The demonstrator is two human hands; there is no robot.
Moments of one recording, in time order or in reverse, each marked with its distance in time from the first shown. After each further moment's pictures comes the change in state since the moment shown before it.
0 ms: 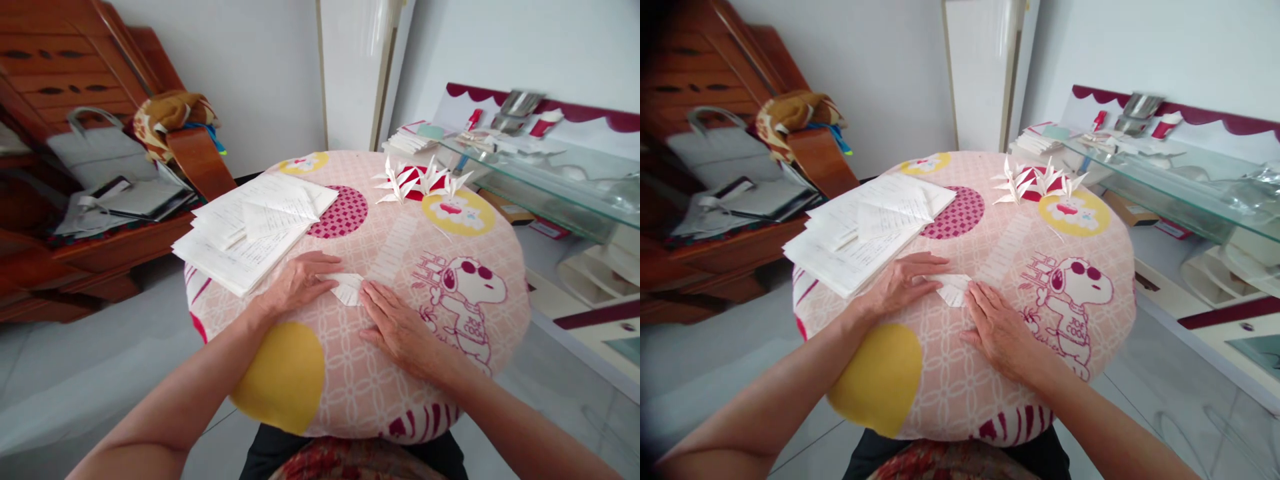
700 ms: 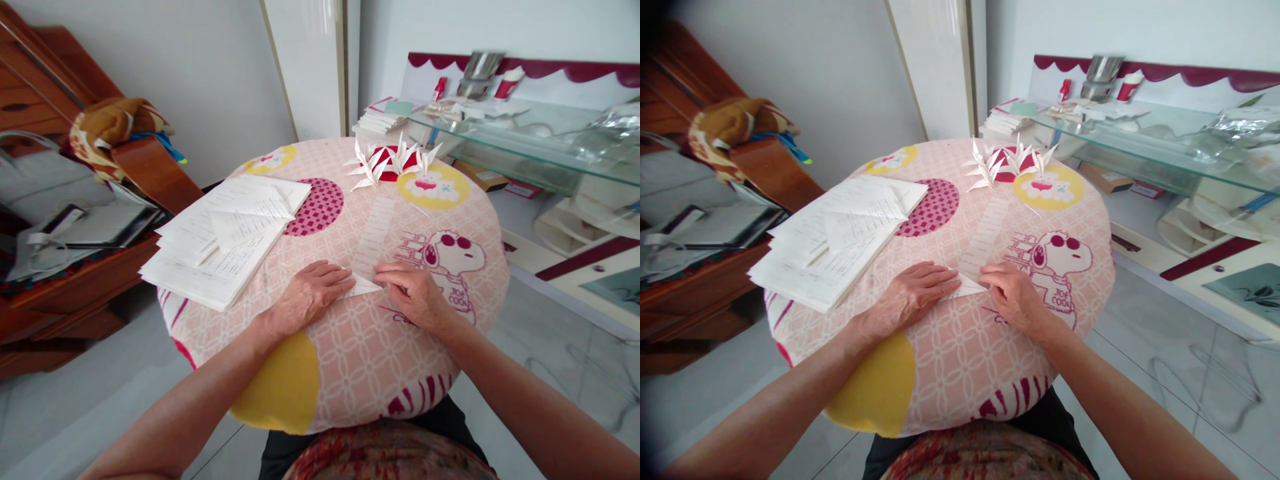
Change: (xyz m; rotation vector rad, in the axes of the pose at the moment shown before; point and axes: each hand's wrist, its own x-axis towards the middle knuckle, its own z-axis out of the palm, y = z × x) left_hand 0.009 0.021 0.030 0.329 -0.164 0.362; right_hand -0.008 0.031 -0.023 0.276 0.338 0.251
